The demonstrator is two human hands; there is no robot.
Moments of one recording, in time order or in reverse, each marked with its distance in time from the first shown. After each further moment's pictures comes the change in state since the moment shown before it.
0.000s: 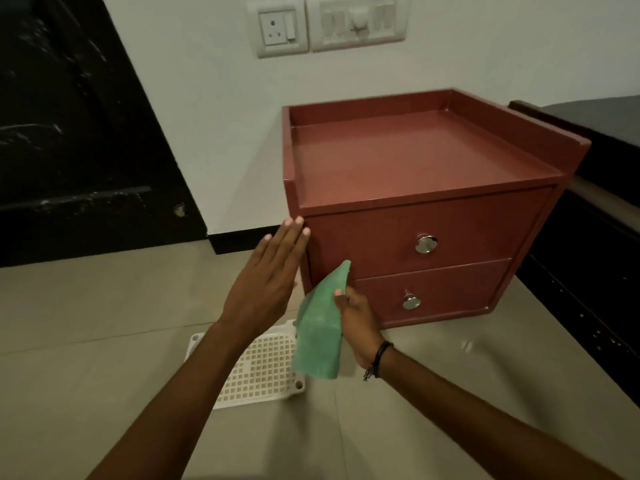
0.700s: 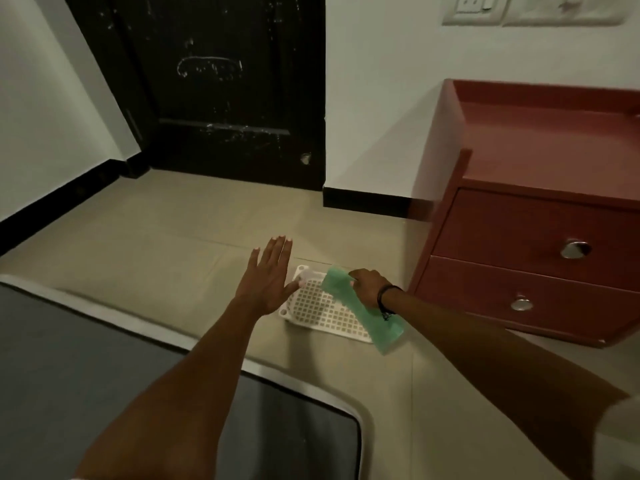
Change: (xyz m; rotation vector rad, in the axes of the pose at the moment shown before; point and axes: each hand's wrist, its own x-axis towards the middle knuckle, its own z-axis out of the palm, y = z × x) left_hand -0.219 -0.109 0.022 -0.132 -0.530 -0.557; right_hand 0.033 0.058 0.138 -1.329 -0.573 -0.062
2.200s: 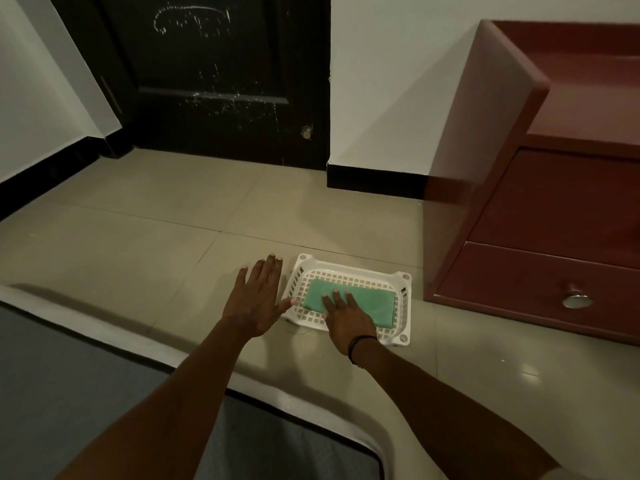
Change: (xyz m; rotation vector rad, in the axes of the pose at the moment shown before) left_hand 0.003 -0.022 0.086 0.045 -0.176 -0.069; right_hand 0.050 0.010 0.155 -0.393 0.070 -0.138
